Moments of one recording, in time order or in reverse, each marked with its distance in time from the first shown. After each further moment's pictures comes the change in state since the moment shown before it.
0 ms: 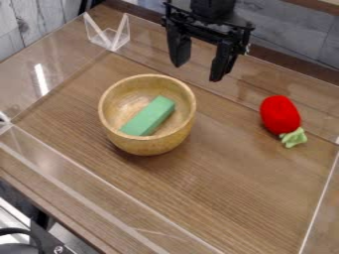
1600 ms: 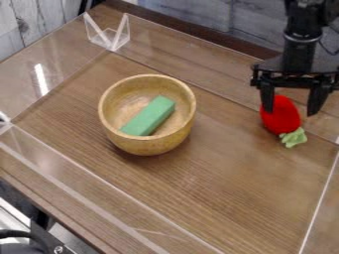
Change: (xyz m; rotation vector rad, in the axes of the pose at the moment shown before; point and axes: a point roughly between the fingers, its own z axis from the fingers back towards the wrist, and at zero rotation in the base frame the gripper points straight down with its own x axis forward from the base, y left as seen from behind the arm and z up) arm 0.079 -0.083 -0.064 -0.132 -0.152 0.404
